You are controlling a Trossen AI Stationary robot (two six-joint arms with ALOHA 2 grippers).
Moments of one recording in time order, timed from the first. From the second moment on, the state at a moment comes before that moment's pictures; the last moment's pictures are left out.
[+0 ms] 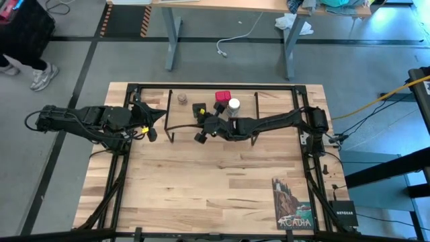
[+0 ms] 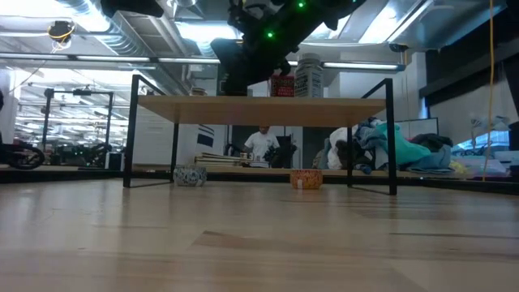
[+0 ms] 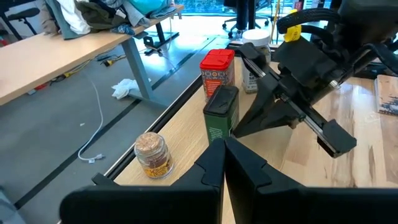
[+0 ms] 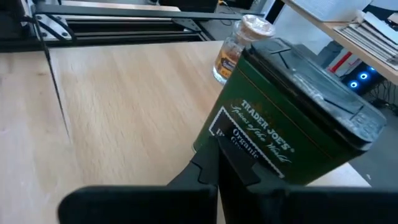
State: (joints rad) left arm -0.15 0.72 0.88 -0.57 -0.67 -0.15; right arm 0.00 1.93 1.42 -0.04 0.60 0.04
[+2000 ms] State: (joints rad) left arm 0.05 1.12 1.02 -0.17 -0.48 0.53; right arm 0.98 1.58 1.85 -0.42 1.49 -0.53
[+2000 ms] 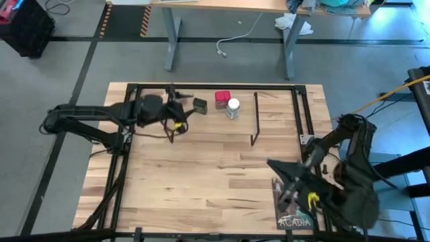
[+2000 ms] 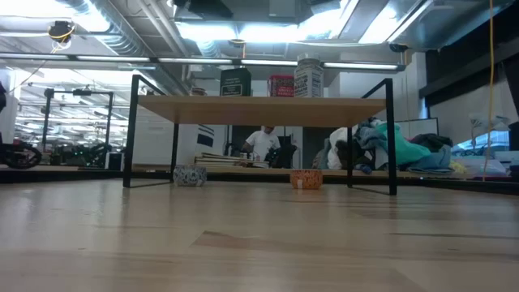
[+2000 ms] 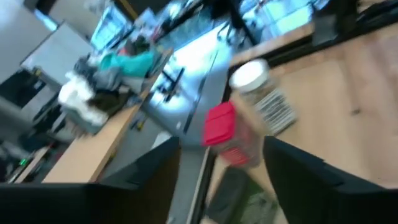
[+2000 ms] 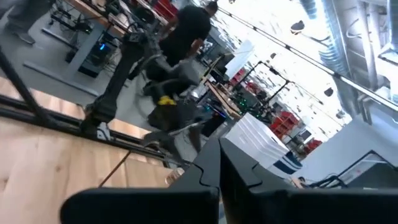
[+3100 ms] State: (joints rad) left arm 0.38 1.63 1.67 -1.09 -0.09 0.52; right arm 1.11 1.59 1.85 -1.19 1.53 0.22
